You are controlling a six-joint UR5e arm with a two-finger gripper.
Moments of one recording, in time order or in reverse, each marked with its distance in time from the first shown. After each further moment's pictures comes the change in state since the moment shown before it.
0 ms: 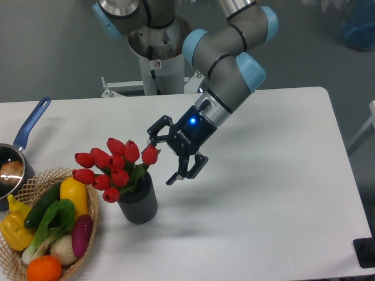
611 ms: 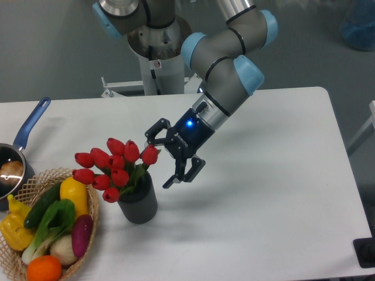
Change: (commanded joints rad) arm -0.014 0.000 0.012 0.012 0.003 0.012
